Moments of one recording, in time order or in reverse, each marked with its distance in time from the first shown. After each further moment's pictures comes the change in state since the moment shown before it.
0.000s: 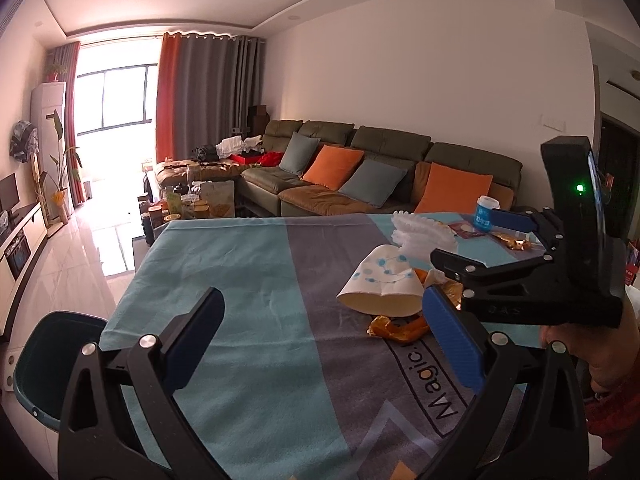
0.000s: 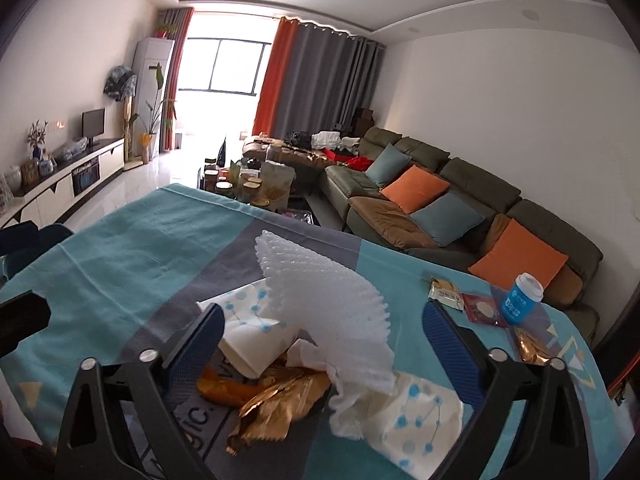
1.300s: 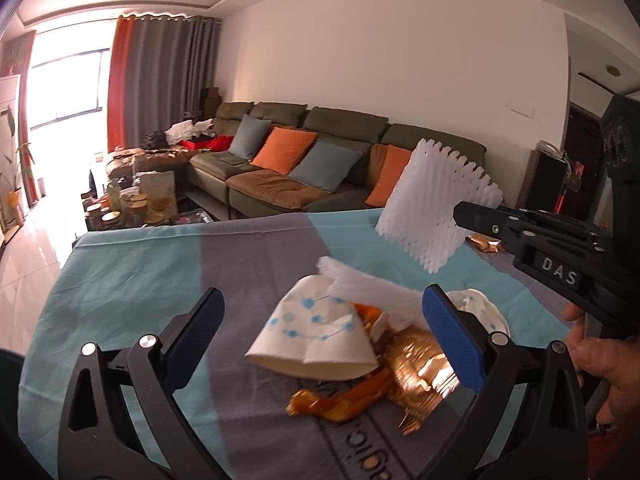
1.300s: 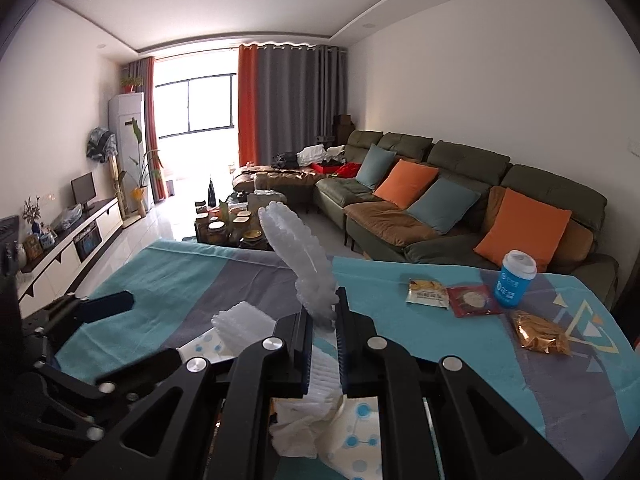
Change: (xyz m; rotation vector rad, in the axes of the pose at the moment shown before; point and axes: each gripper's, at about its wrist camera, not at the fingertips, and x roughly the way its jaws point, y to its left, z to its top) left arm 0.109 -0.055 0.031 0.041 0.075 -0.184; right arm -0.011 -0.077 0.008 0.237 -0.060 0.046
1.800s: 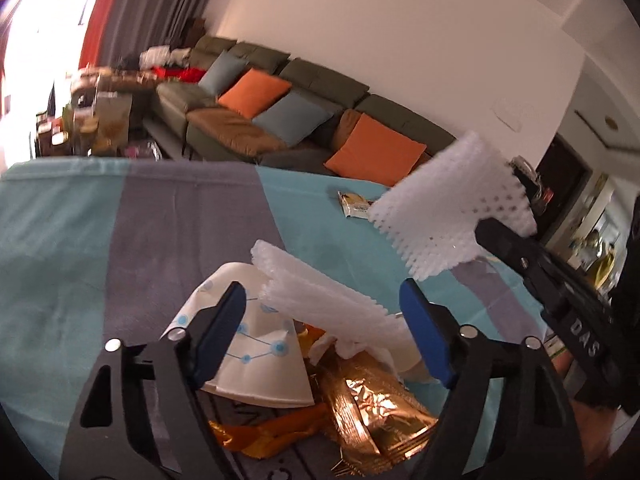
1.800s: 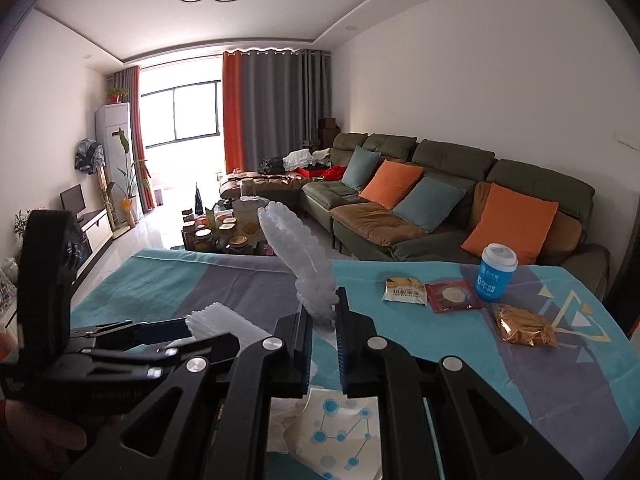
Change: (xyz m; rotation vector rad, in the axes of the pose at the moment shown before) left arm 0.091 0.013 0.009 -0.238 0.182 -0.205; right arm -0.006 -0.019 -0.005 0.037 -0.010 -0.036
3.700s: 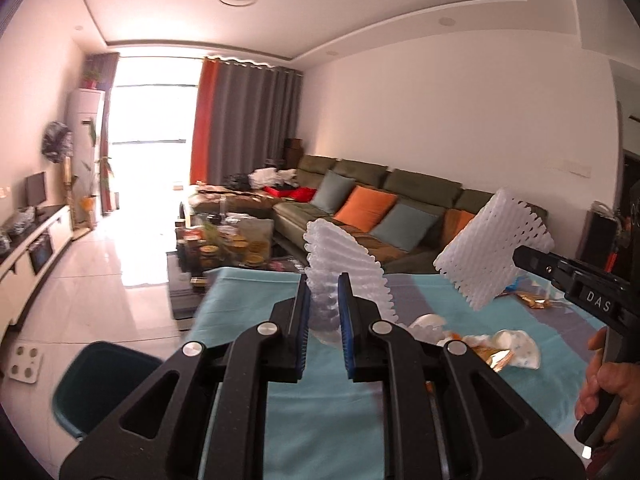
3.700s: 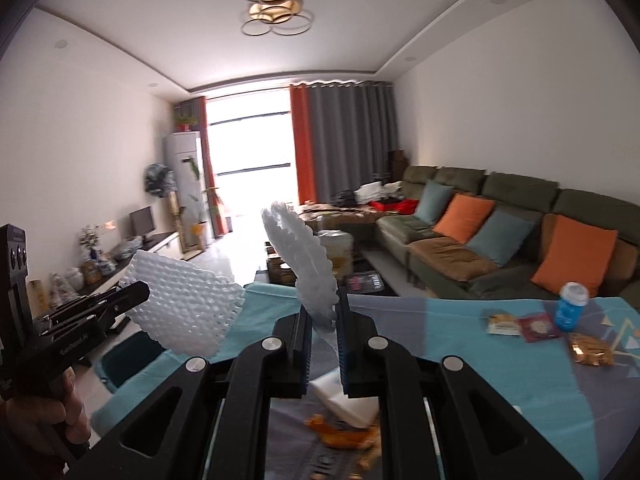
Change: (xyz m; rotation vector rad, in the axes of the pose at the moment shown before) left arm -0.270 0.027 -0.051 0.124 -0.451 0.471; right arm -0.054 0.095 0.022 -0.029 -0.118 0.282
